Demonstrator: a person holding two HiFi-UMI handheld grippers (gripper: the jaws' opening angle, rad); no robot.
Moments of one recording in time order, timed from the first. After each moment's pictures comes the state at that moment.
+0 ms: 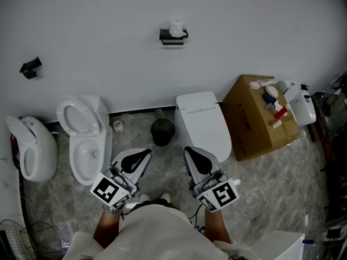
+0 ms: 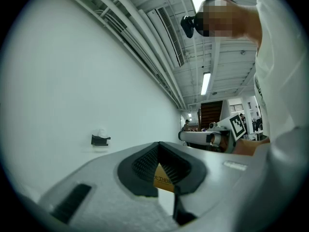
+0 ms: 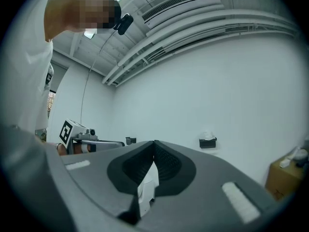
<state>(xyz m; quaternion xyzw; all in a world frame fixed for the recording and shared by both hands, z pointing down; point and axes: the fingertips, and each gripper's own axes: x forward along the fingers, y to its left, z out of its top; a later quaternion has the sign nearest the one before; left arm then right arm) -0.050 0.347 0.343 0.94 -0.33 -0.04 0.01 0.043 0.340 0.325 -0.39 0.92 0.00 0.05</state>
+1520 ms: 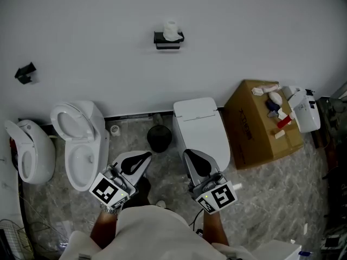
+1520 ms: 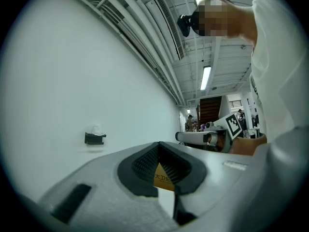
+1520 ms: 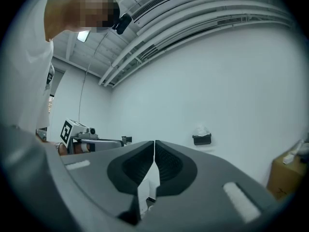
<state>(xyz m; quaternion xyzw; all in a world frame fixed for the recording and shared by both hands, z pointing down) 0.009 0.267 0.367 0.95 -0.32 -0.02 0.01 0.100 0.254 0.356 -0.38 0.92 -0.02 0.05</state>
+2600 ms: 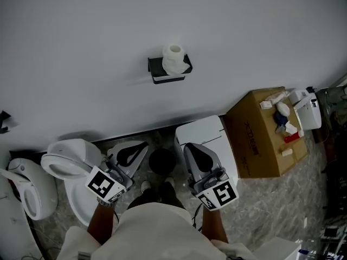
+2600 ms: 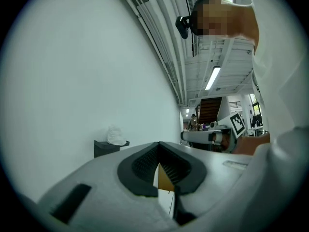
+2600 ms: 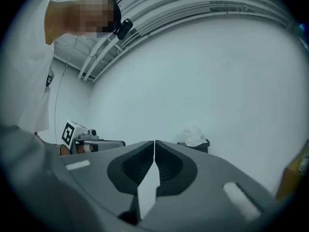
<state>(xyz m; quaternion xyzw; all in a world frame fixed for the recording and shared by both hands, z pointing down) -0.062 -0.103 0.361 0.96 -0.29 -0.01 0.02 0.039 -0.096 0.351 -0.43 0.90 -0.03 0.06</state>
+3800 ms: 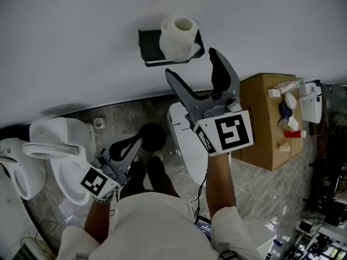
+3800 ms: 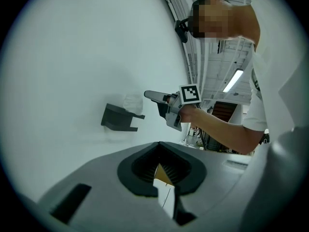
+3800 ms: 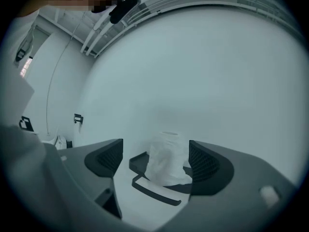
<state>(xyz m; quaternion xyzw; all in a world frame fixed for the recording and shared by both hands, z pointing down) -0.047 -0.196 0.466 0.94 -0.32 0.00 0.14 0.032 -0.360 0.340 -0.44 0.89 0.05 -0.04</state>
